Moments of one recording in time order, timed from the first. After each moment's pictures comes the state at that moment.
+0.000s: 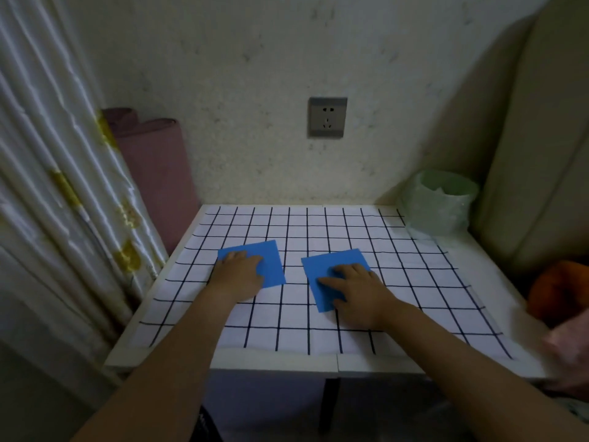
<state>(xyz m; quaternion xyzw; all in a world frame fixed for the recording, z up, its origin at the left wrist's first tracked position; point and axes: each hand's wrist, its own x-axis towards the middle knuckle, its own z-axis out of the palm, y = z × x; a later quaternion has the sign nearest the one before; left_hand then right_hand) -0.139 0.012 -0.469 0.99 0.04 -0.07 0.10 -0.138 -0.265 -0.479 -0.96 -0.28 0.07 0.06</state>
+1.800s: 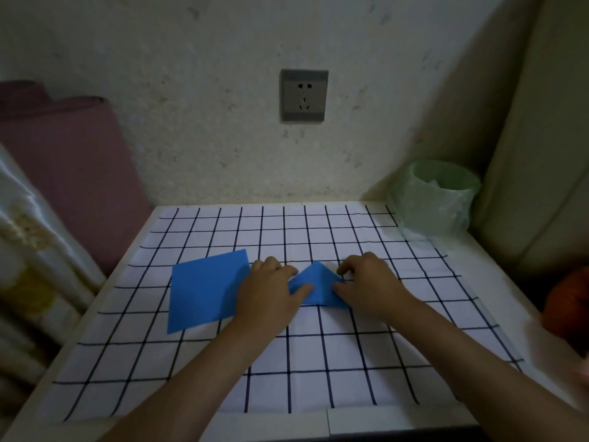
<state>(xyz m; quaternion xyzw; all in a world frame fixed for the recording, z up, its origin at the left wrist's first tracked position) -0.109 -0.085 -0.496 0.97 -0.04 0.10 0.21 -0.080 -0.281 -0.478 -0.96 -0.06 0.03 0.25</state>
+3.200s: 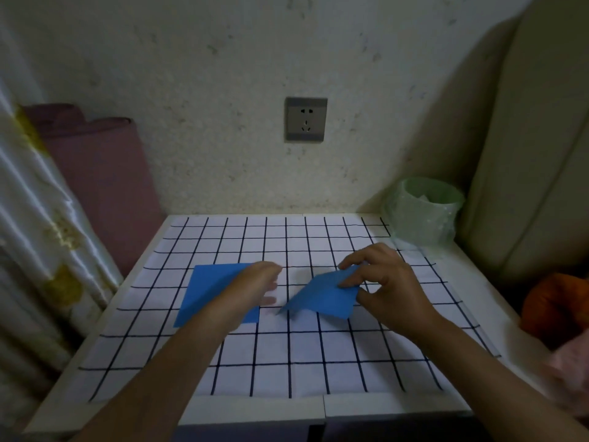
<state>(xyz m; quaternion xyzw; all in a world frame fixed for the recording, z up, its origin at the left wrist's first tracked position) -0.122 -0.060 -0.442 0.72 0.14 -0.14 0.67 -0.132 -0.307 -0.430 -0.85 -0.36 -0.24 0.31</state>
